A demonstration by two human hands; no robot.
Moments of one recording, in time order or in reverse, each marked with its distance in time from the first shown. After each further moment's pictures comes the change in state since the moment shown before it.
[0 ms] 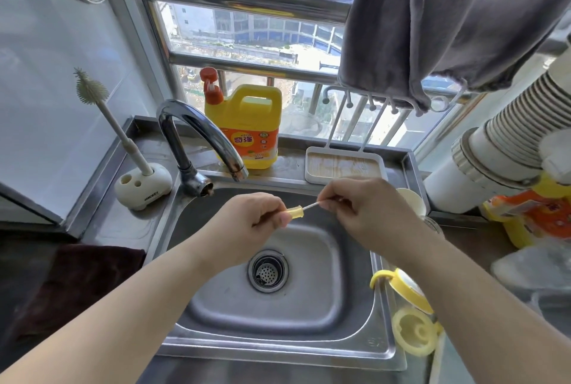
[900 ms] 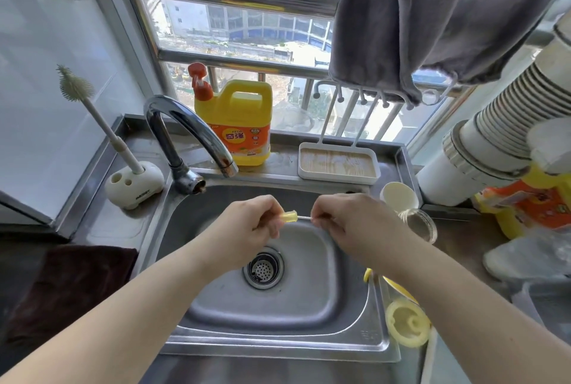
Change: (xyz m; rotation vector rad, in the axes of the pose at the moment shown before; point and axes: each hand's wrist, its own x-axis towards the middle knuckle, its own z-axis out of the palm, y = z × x) left_hand -0.003 0.005 0.017 0.005 -0.099 -0.174; right_hand -0.015 0.009 0.007 -0.182 -0.147 0.074
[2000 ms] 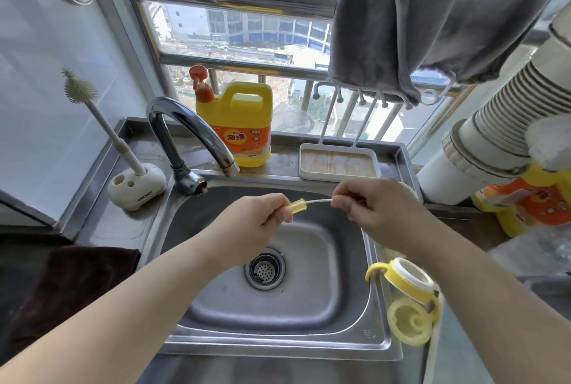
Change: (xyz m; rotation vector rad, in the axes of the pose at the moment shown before) left_hand 0.003 0.007 -0.004 0.079 -0.024 0.057; right_hand -0.002 0.011 -0.013 0.228 0.068 0.048
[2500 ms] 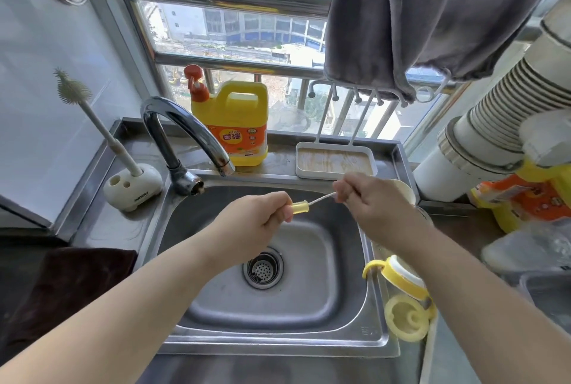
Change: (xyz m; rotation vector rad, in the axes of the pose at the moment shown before) left_hand 0.001 0.006 0.001 0.046 -0.002 0.050; right_hand 0.002 0.009 0.010 0.091 0.083 0.063
